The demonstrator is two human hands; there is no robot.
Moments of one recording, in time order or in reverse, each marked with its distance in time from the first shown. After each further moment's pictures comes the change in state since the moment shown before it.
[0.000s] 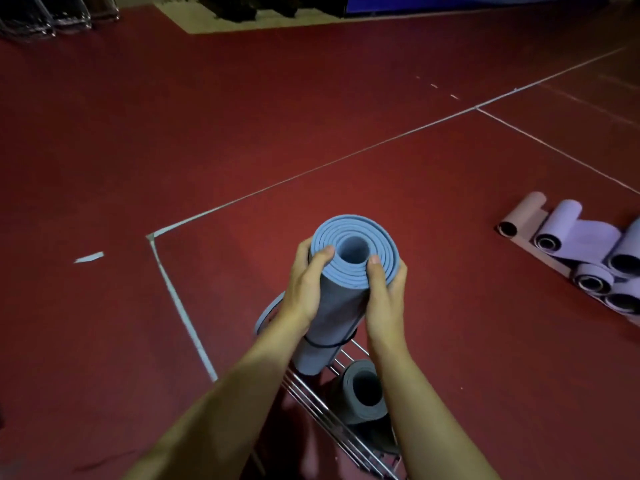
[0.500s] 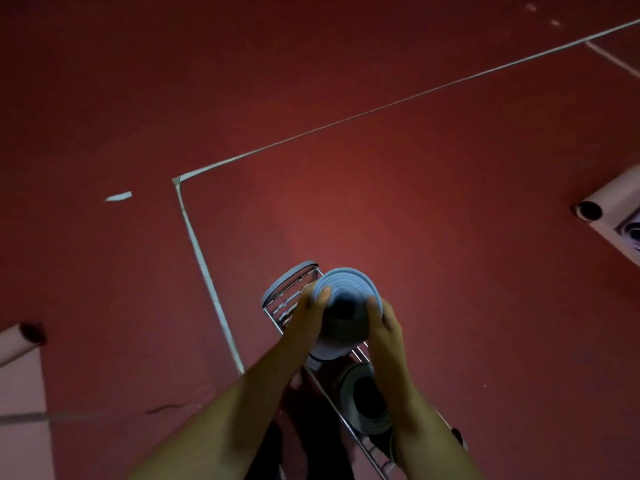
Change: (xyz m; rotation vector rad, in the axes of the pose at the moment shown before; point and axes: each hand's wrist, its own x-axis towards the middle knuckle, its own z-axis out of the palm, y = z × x) left_hand 0.058 -0.191 -0.008 0.246 0.102 -0.421; right_hand 0.086 0.179 -0.041 -0.220 -0.131 0.382
